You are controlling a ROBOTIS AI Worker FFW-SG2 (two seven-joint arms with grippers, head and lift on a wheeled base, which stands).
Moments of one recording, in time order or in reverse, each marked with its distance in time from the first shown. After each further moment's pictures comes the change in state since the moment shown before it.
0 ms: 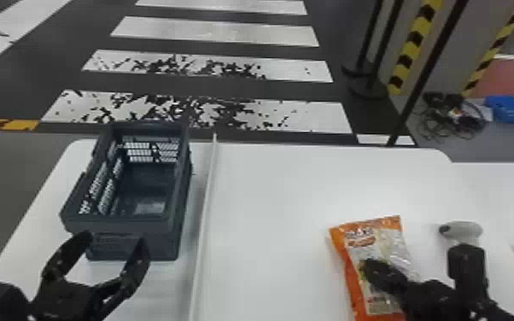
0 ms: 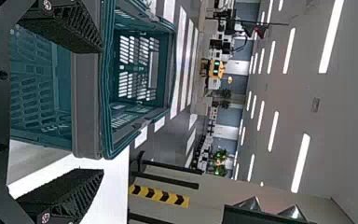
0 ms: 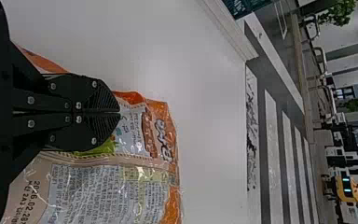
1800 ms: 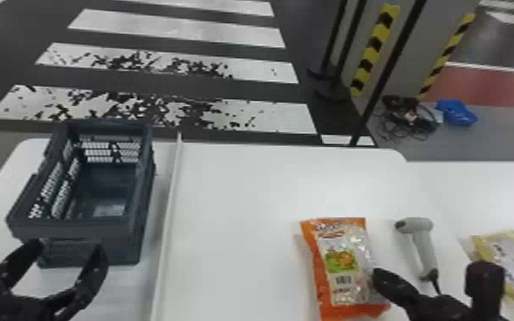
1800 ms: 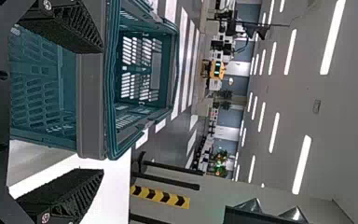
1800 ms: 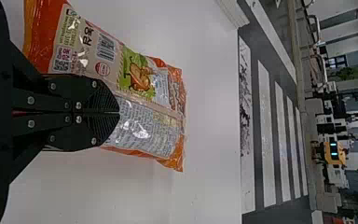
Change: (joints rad) left arm 0.000 -0.005 -0.001 0.013 0.000 -0.009 0.000; right arm 0.145 0.036 -0.196 -0.133 -0.029 -0.010 0.037
